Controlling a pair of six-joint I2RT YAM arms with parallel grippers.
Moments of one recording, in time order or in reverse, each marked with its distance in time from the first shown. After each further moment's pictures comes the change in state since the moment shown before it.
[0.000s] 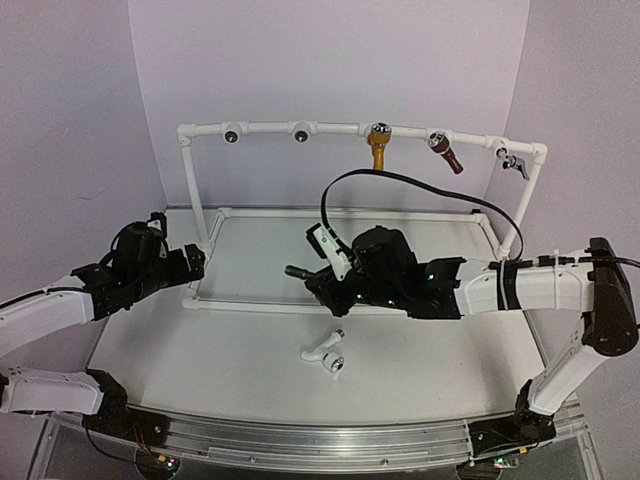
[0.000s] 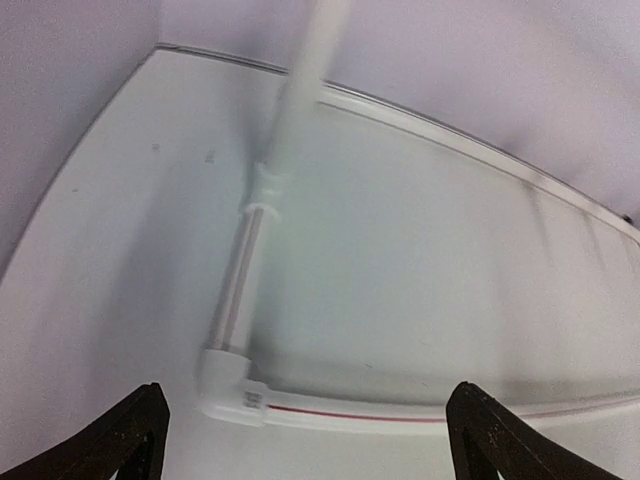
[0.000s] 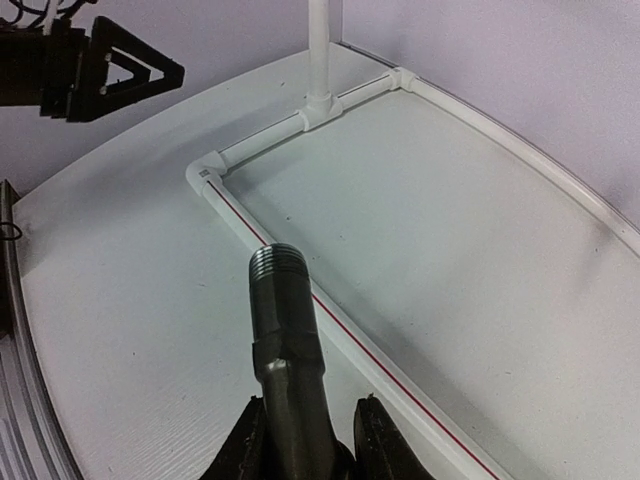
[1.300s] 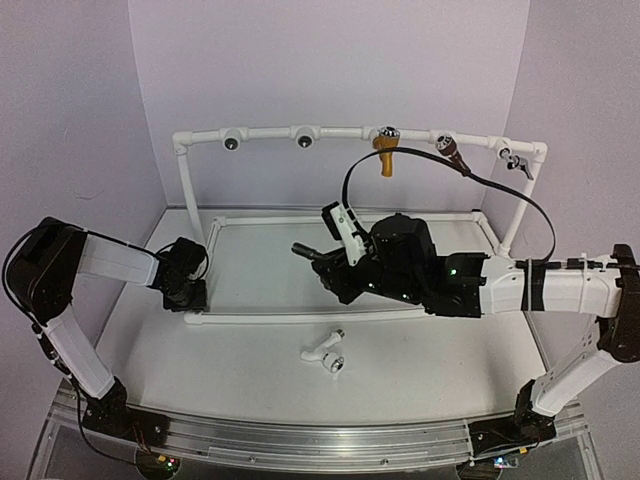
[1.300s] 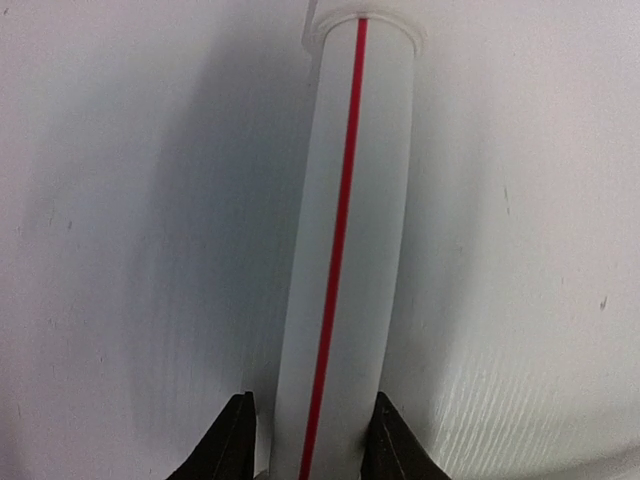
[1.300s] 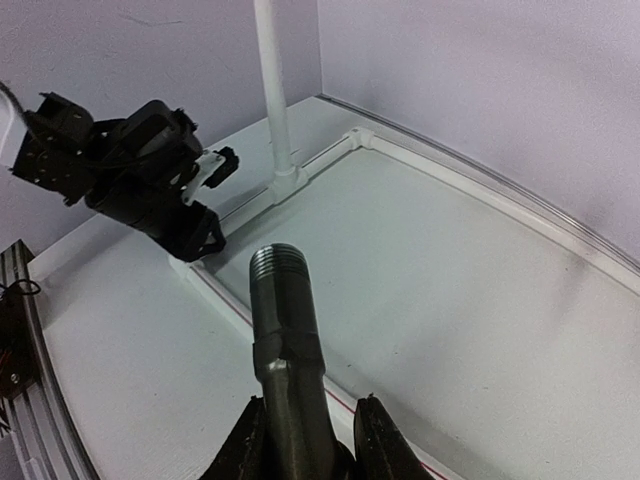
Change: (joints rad) left arm 0.138 0.664 0.164 -0.068 0.079 0.050; right arm 0.027 -0.113 -0.008 0.006 0.070 0.048
